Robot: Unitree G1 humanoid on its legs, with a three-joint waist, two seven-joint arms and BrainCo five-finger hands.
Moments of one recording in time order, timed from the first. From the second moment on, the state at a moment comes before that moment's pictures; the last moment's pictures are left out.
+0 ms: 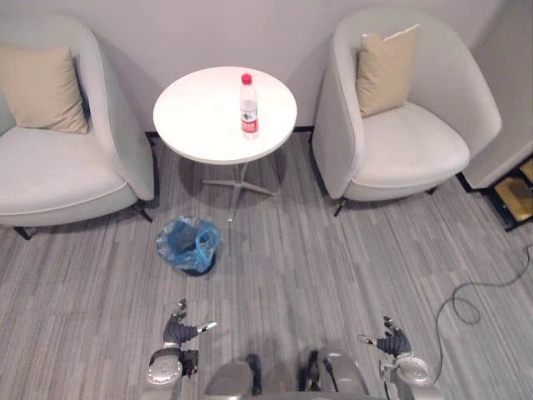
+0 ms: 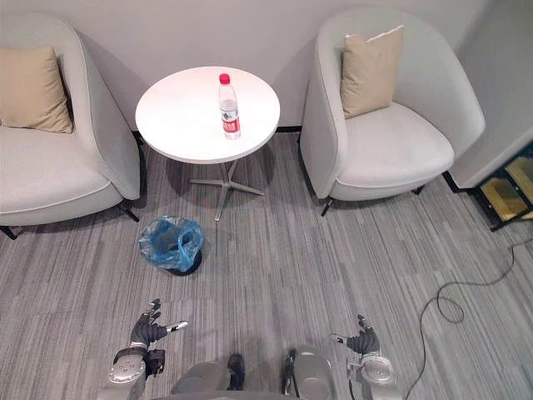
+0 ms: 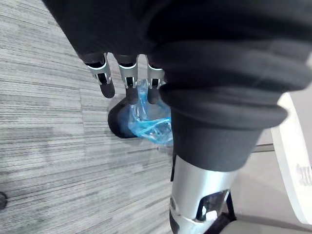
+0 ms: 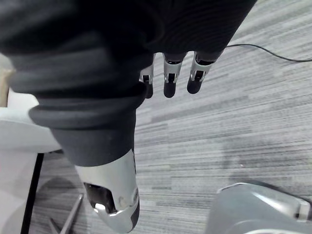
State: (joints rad) left arm 0.16 0.14 0.09 0.61 0.03 -0.07 0.10; right arm 0.10 -0.19 -0.15 0.84 -0.01 -0.05 -0.10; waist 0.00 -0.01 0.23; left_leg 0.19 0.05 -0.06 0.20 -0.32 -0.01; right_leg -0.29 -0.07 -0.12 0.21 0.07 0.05
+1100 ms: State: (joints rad) left arm 0.20 0.12 0.11 0.55 -0.01 -0.09 0.11; right arm 0.07 -0.19 0.00 0.38 -0.04 -0.12 -0.10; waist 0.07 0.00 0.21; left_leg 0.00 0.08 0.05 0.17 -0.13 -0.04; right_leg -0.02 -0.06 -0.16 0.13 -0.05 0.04
